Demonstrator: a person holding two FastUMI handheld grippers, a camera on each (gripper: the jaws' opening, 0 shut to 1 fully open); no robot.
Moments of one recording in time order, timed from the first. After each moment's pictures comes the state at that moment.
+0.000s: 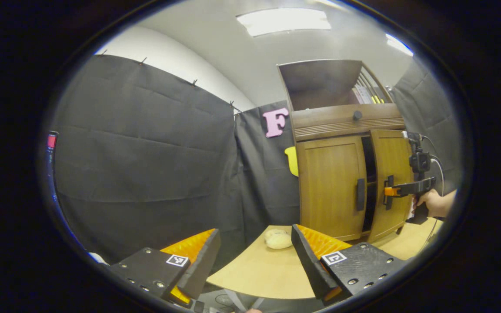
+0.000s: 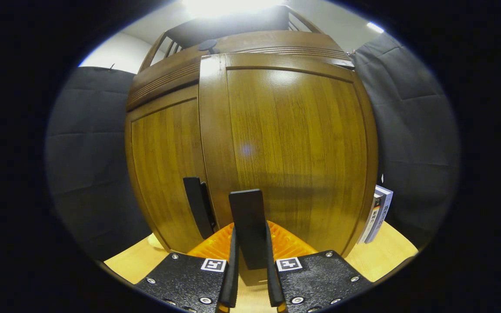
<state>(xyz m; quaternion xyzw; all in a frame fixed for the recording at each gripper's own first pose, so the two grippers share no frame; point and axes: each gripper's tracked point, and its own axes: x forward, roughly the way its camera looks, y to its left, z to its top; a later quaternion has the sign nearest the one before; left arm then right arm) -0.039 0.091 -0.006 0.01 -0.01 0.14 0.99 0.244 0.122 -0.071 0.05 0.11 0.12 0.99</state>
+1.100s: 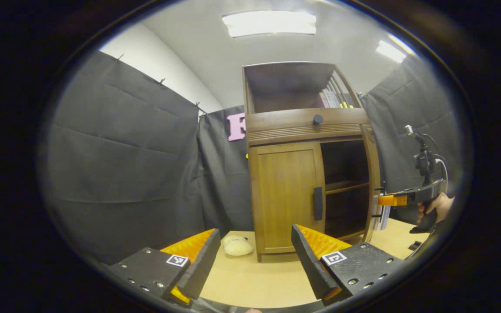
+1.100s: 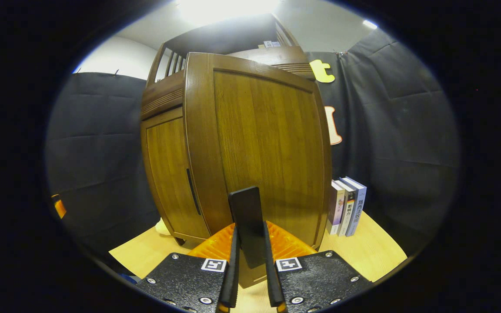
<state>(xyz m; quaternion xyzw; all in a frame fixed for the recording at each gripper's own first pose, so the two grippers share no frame) 0.014 -0.010 0.010 0.00 -0.03 0.02 1.00 0.161 0.041 -0.063 0.06 0.12 0.13 0.98</state>
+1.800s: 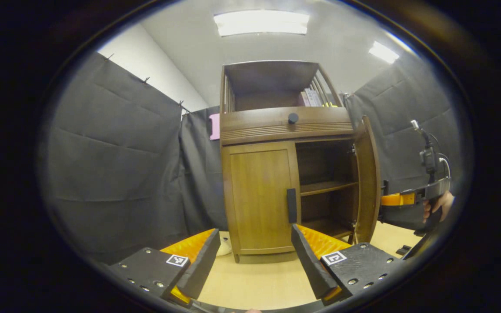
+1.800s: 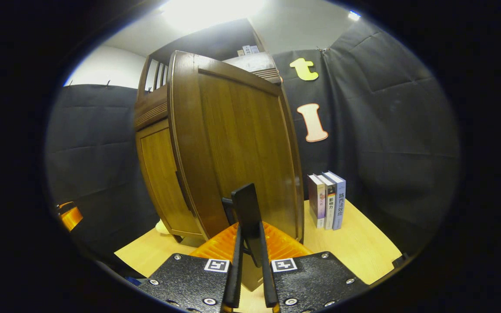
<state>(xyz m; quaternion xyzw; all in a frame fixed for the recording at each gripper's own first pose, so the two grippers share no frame) 0.048 -0.063 0.012 0.01 -0.03 -0.02 1.00 0.133 -0.028 -0.065 0.07 0.12 0.12 0.98</state>
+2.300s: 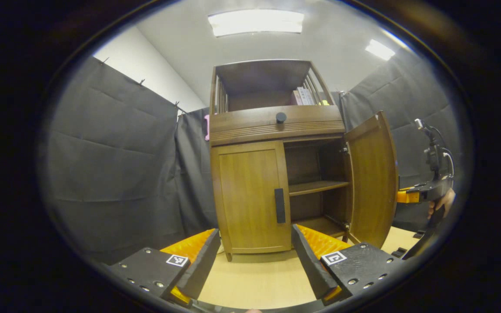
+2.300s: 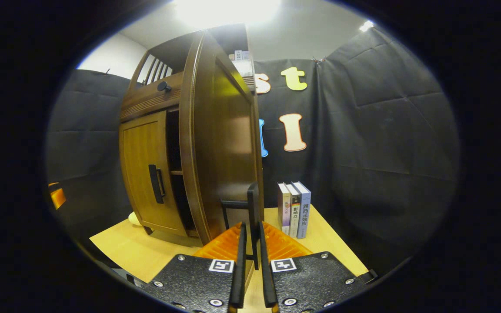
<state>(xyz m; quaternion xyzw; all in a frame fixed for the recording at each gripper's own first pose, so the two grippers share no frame) 0.067 -0.091 0.020 0.01 -0.03 -0.03 1.00 0.132 -0.110 -0.068 0.03 0.10 0.06 0.99</state>
